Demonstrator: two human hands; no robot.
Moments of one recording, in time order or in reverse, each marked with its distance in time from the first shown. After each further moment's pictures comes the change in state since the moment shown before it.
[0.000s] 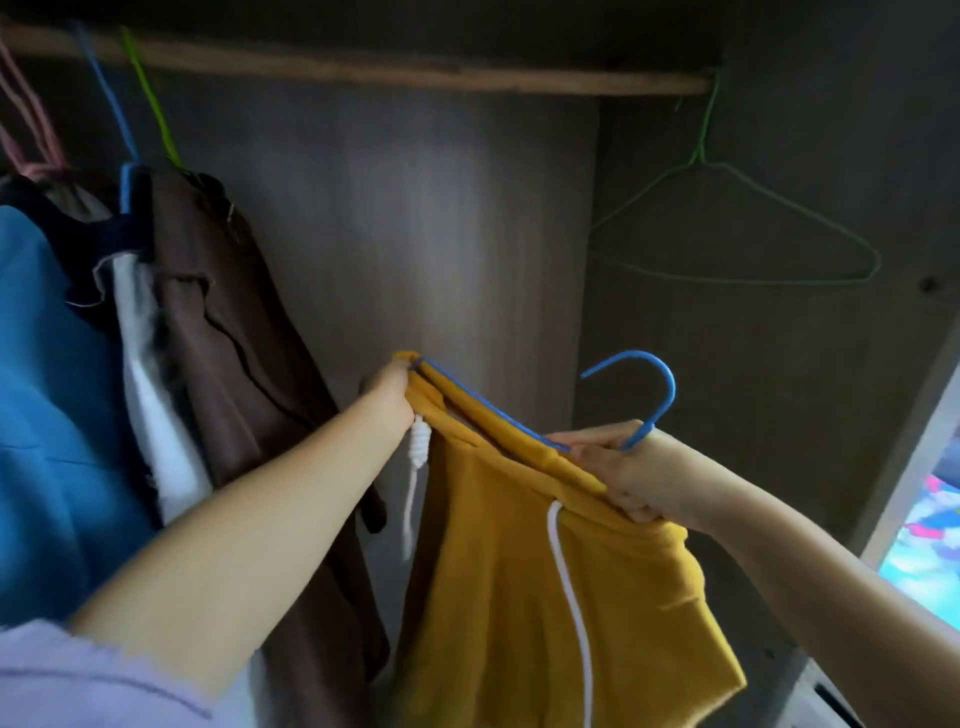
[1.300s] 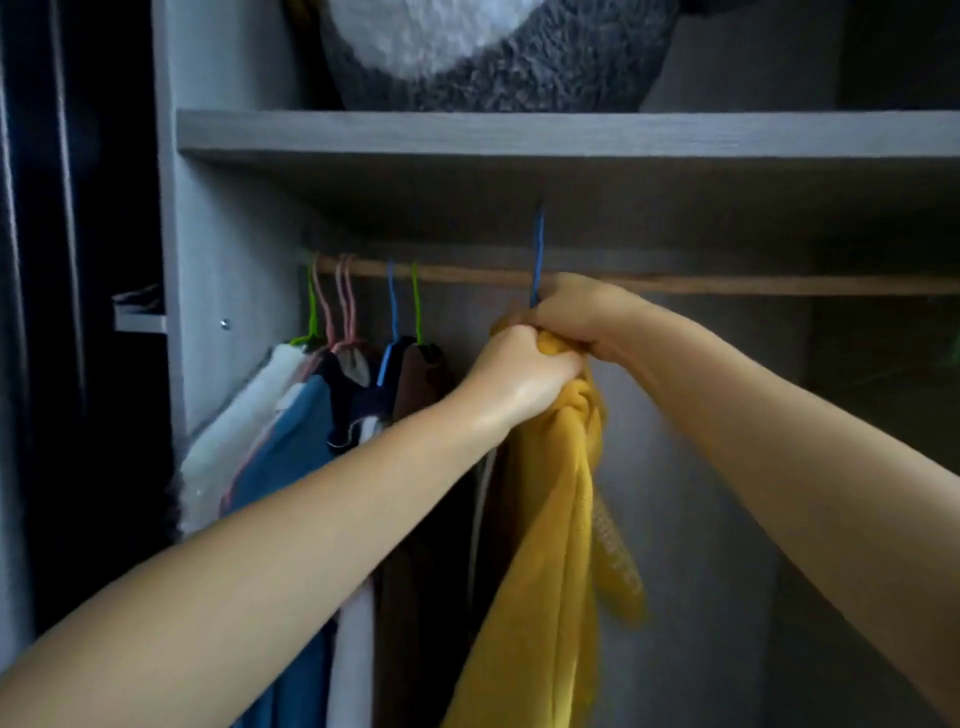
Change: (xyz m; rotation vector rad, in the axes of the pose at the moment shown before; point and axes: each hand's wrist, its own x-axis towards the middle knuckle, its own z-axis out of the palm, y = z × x) left_hand -0.139 0.172 -0.040 0.660 0.186 0.868; right_hand 0.131 -0.313 0.017 -0.274 0.121 -0.620
